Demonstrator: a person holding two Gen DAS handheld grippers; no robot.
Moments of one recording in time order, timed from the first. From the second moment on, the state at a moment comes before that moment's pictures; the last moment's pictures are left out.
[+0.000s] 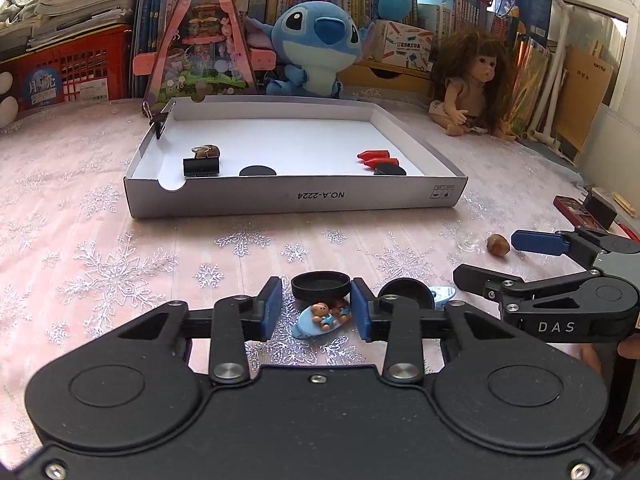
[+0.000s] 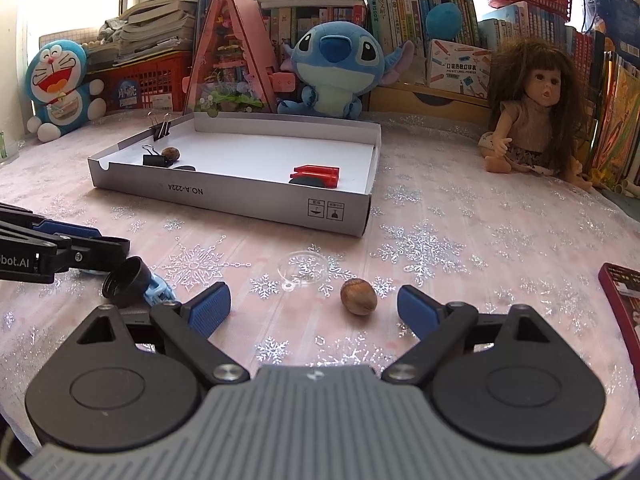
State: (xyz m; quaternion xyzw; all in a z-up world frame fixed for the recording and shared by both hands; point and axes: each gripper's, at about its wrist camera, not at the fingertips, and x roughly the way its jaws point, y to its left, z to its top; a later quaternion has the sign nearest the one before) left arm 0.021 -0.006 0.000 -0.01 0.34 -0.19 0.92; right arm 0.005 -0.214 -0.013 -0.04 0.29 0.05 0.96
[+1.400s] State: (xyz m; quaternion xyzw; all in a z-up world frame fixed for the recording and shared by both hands) left arm 0.023 -0.002 0.004 -0.01 0.33 -0.17 0.93; right arm -0.003 -0.213 -0.012 -0.01 0.28 0.05 0.96
